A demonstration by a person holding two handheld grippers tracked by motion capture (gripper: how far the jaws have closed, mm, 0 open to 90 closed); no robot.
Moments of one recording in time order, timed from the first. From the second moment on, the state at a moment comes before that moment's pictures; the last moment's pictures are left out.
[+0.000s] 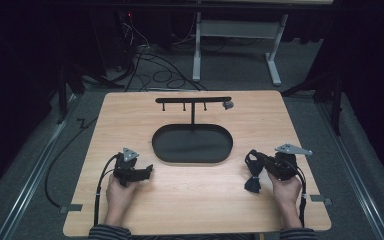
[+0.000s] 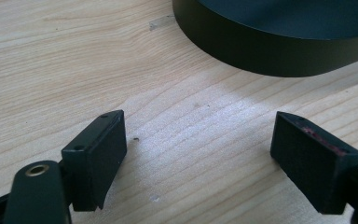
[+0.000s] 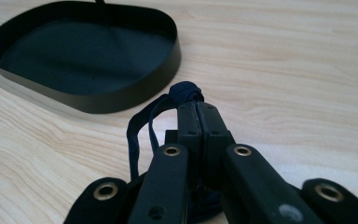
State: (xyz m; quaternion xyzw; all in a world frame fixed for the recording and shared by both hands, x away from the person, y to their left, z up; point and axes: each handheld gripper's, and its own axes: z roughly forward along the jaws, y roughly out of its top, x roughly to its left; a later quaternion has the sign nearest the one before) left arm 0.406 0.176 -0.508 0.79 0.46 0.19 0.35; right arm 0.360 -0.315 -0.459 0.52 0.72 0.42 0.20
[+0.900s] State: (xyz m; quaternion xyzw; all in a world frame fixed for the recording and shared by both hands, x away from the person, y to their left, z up) left arm 0.406 0.176 -0.508 0.79 0.46 0.19 0.35; right arm 0.370 -0.284 -0.411 0.46 0.74 0.43 0.24
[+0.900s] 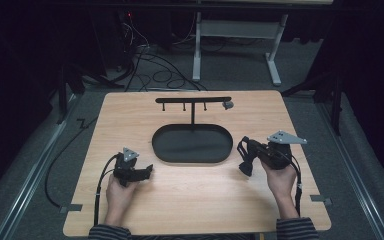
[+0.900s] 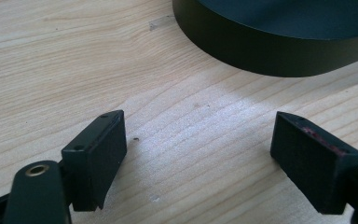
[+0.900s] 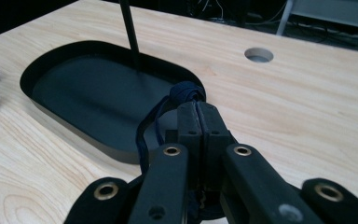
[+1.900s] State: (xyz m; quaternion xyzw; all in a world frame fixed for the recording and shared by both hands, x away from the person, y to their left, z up) left arm 0.406 0.176 -0.508 0.79 0.46 0.19 0.35; right arm 0.391 -0.259 -0.390 0.43 0.74 0.44 0.26
